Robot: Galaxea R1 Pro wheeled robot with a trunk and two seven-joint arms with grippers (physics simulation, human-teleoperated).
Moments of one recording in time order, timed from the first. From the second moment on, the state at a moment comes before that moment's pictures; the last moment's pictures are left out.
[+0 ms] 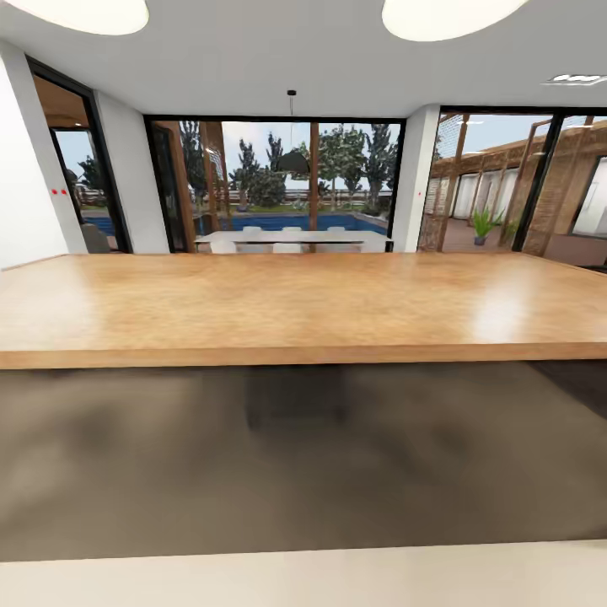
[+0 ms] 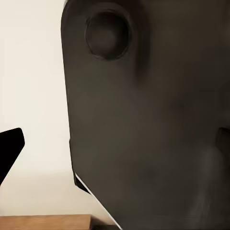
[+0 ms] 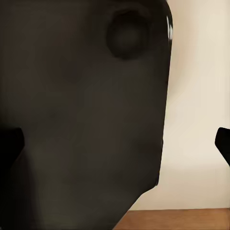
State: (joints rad) left arm 0.00 0.00 0.00 0.00 0.00 0.00 0.00; right arm 0.00 0.00 0.00 0.00 0.00 0.00 0.00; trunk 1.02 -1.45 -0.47
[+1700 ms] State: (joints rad) left arm 0.10 -0.01 0.00 -0.64 -0.01 -0.01 -0.01; right arm -0.19 -0.06 0.00 -0.35 0.01 -0.02 0.00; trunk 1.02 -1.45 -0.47
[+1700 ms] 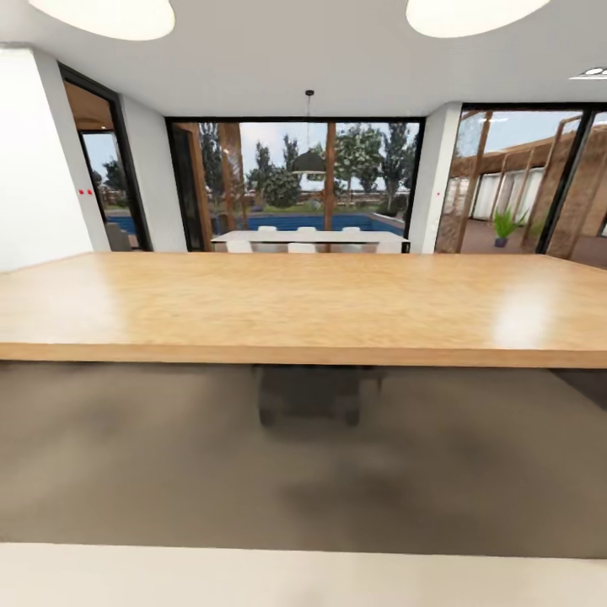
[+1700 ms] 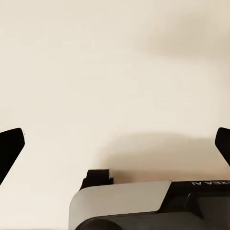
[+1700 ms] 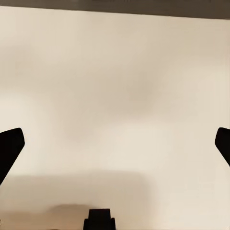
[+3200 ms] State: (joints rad) left arm 0.10 -0.02 0.00 -0.64 0.00 -0.01 -0.01; right arm -0.19 -0.05 0.00 -0.35 0.01 -0.02 0.00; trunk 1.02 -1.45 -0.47
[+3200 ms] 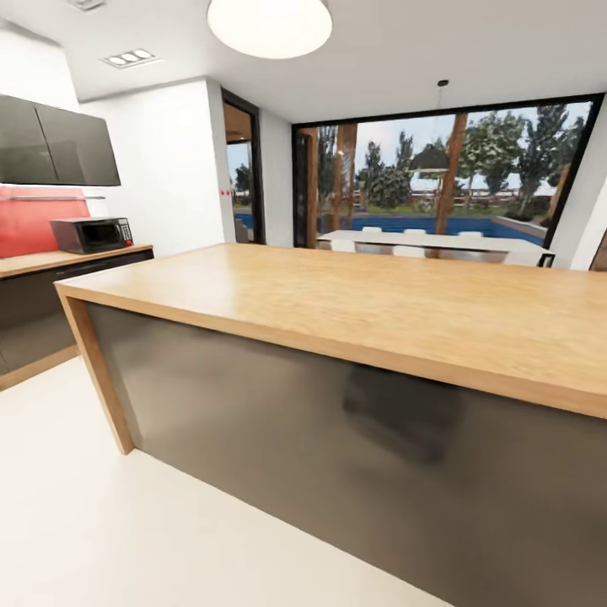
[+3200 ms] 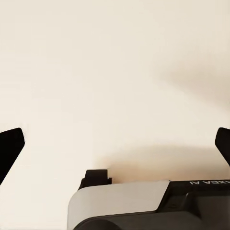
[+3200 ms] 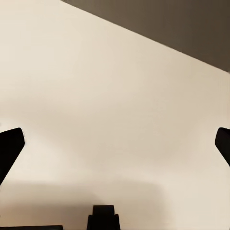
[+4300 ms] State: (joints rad) left arm 0.10 -0.02 0.00 -0.64 0.00 -0.01 -0.01; right arm -0.19 -0.04 0.00 -0.35 0.01 -0.02 0.00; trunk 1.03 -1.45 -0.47
